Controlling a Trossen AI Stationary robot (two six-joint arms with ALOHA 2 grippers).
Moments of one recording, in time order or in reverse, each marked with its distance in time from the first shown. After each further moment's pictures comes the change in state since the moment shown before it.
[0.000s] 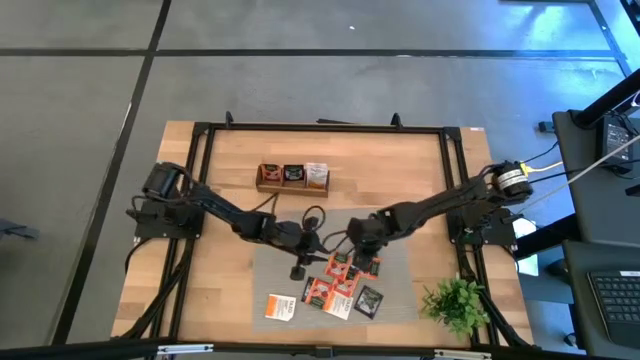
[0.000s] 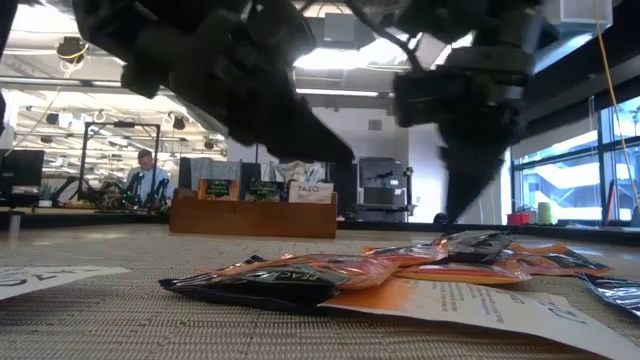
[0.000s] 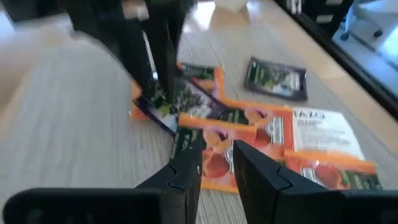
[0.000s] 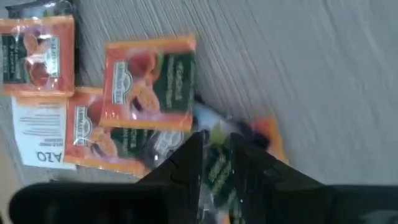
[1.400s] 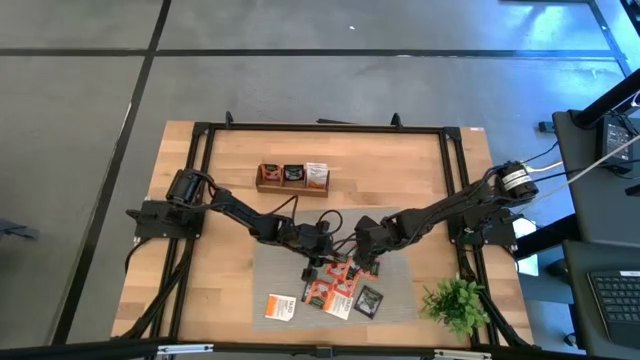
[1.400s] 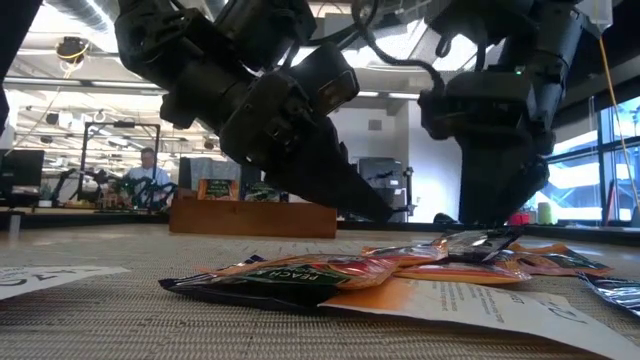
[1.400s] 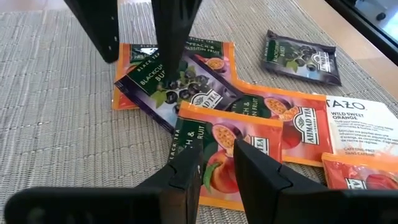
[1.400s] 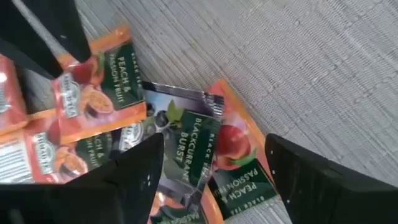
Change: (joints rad) left arm 0.035 0.184 0.138 -0.028 0.059 -0.001; right arm 0.072 -0.026 -0.078 0.012 0.156 0.310
